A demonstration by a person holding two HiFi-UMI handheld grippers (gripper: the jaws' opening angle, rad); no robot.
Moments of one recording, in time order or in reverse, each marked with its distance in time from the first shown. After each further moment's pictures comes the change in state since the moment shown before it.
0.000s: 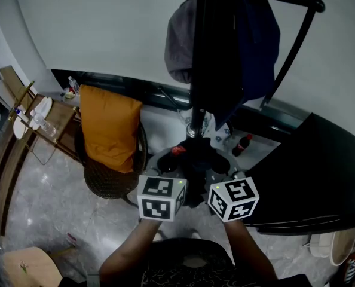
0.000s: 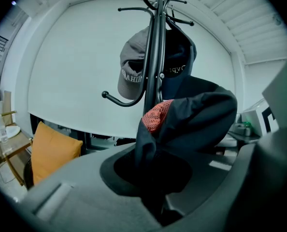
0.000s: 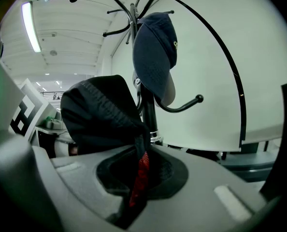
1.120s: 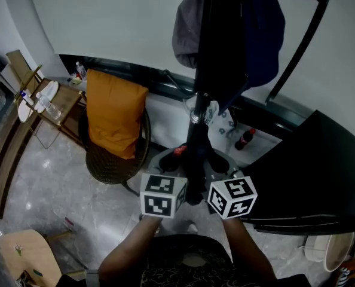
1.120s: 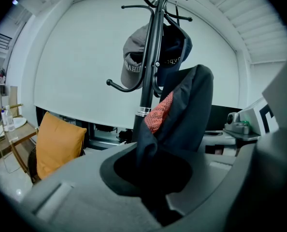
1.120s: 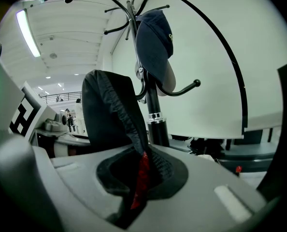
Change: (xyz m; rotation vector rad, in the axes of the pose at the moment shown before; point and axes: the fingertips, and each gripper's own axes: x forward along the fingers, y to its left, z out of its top) left arm -0.018 -0.012 -0.040 -0.041 0.052 0.038; right arm -0.017 0.009 -0.037 0.040 0.063 0.055
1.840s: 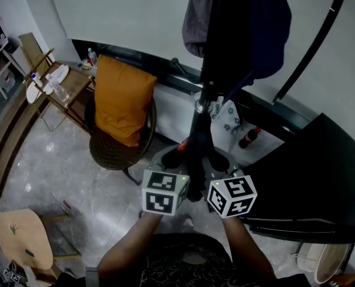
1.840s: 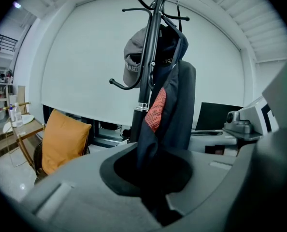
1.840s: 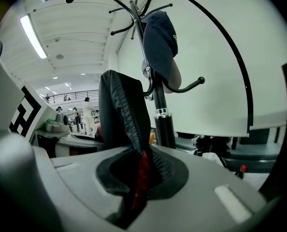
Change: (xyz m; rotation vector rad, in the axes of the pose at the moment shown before) left arm -0.015 -0.013 -0.017 -0.021 0.013 0.066; right arm -0.014 0.010 -0.012 -0.018 0.026 0.081
